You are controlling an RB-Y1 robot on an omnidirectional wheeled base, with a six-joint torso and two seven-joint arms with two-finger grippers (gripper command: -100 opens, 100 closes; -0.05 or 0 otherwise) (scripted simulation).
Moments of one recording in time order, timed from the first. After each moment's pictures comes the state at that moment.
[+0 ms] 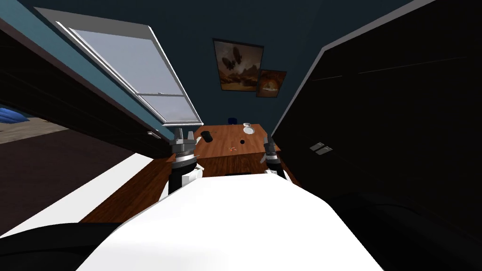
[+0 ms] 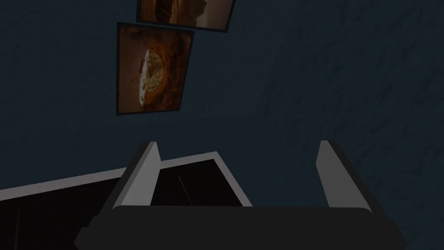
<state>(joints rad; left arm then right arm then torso) 0.54 0.02 0.07 -2.33 0.03 -0.48 0.10 0.56 -0.15 0.12 -2.18 0.00 -0.49 0.17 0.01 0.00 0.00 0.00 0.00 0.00</state>
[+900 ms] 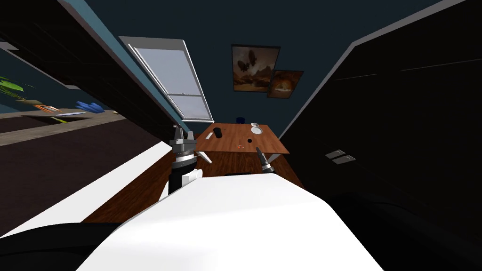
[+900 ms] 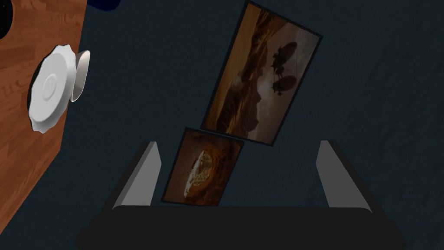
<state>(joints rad) 0.54 0.02 0.07 -2.33 0.03 -0.48 0.10 0.64 -0.30 0.25 -1.97 0.07 -0.50 0.23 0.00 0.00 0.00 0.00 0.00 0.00</state>
